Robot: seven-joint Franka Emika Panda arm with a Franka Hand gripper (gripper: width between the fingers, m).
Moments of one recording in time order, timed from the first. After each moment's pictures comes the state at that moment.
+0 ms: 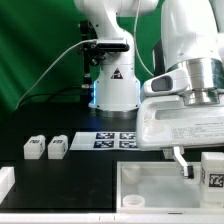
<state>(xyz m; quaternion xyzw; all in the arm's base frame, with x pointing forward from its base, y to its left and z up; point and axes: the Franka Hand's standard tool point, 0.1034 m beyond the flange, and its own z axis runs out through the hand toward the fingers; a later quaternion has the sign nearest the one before) 0.605 0.116 0.060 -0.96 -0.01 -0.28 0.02</state>
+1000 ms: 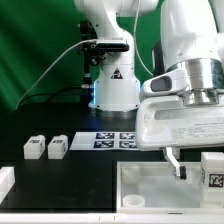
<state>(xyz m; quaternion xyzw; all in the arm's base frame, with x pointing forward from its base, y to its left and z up) 0.605 0.116 0.061 -0.96 -0.01 -0.28 0.02</state>
